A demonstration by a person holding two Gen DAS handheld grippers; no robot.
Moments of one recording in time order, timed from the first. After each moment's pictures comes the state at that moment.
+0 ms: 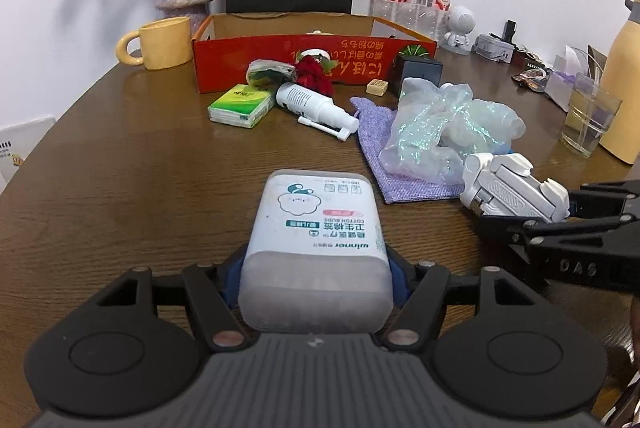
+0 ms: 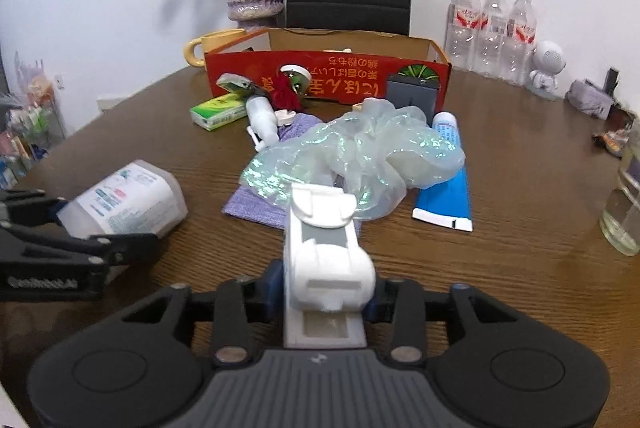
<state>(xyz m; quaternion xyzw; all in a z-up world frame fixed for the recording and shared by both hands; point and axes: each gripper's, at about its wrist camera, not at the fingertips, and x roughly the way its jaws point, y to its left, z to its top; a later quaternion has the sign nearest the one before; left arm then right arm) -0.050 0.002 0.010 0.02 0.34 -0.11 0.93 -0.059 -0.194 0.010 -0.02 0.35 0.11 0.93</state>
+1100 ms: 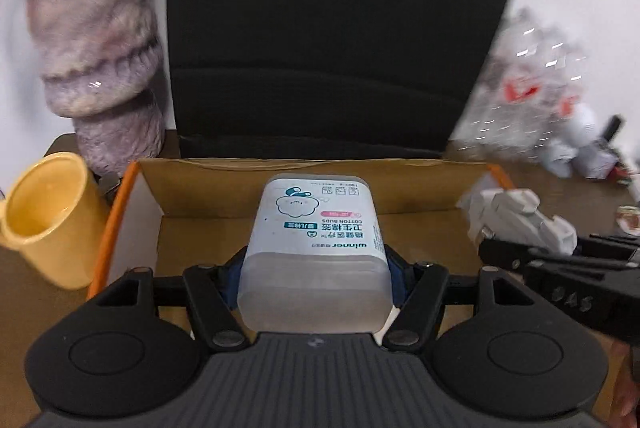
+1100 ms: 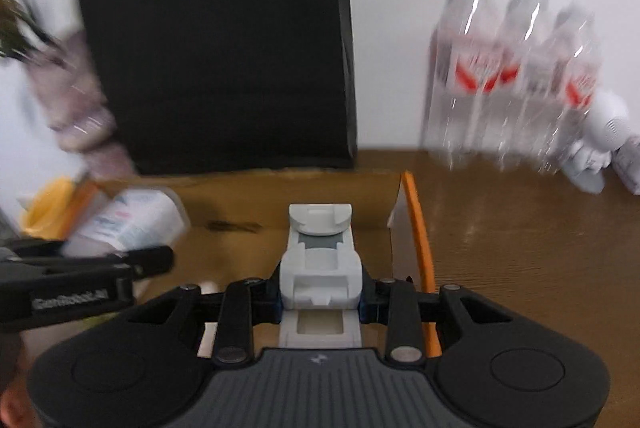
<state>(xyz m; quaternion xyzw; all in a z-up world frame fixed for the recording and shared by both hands) 0.379 -0.042 0.072 -0.02 0.41 -0.08 0.91 0.364 -0.227 0.072 0.04 0.42 0.04 0.91</state>
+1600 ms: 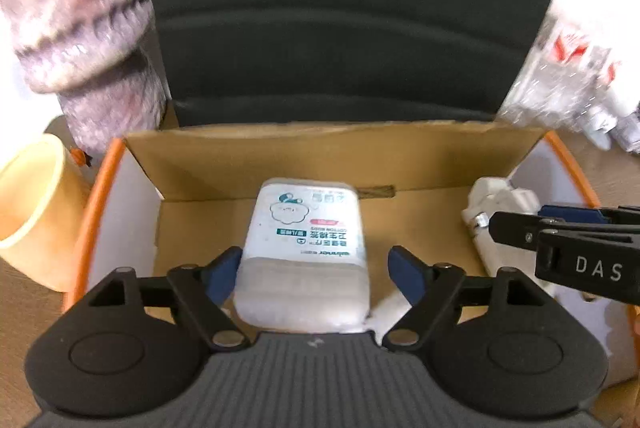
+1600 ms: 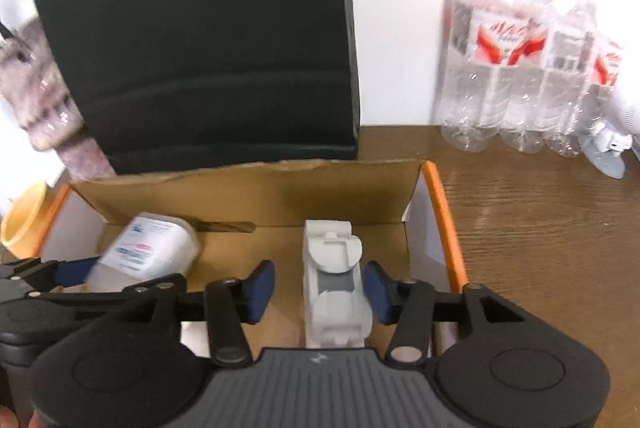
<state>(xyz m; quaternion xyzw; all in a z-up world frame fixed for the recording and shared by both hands) 0.389 -0.037 0.053 0.00 0.44 -0.06 0.89 0.379 -0.220 0.066 0.06 0.44 0.04 0.90</state>
